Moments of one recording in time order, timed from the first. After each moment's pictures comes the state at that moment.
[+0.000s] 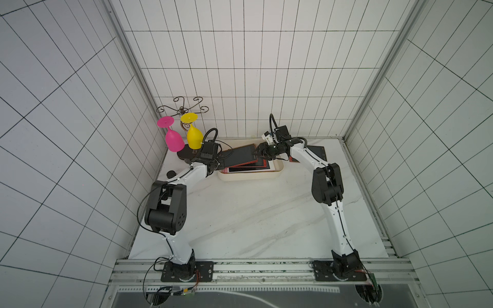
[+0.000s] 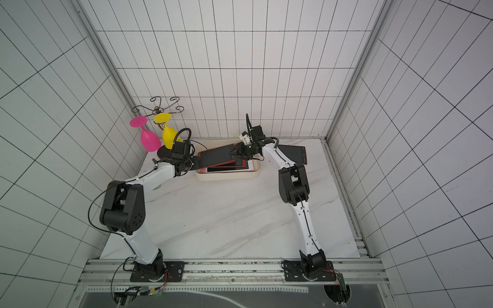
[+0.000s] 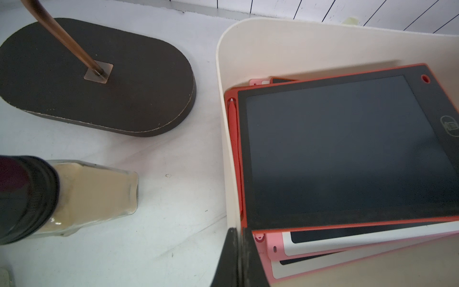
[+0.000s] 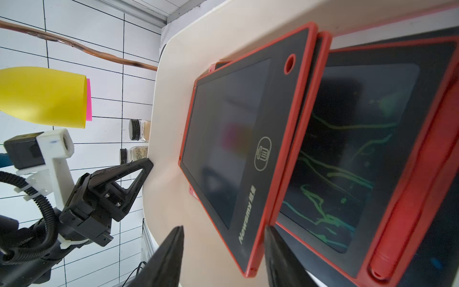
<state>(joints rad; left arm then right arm) -0.20 1.79 1.25 -0.29 -0.06 -0.27 0.39 2.42 2.16 -0.57 -0.75 0.54</state>
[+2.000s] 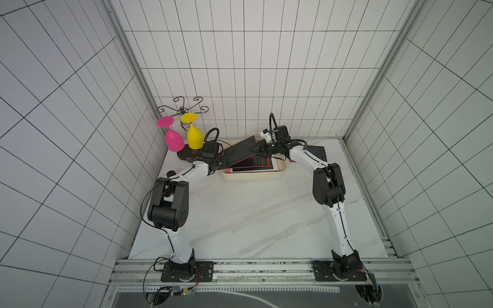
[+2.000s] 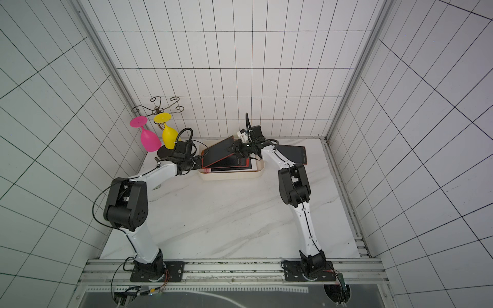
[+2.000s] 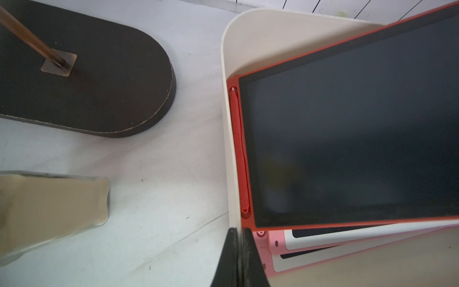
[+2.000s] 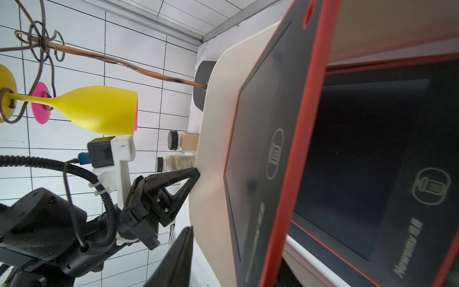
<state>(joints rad) -0.20 1.84 1.30 -0.29 0.00 -0.29 0.41 2.38 2.04 -0.31 -0.80 0.71</state>
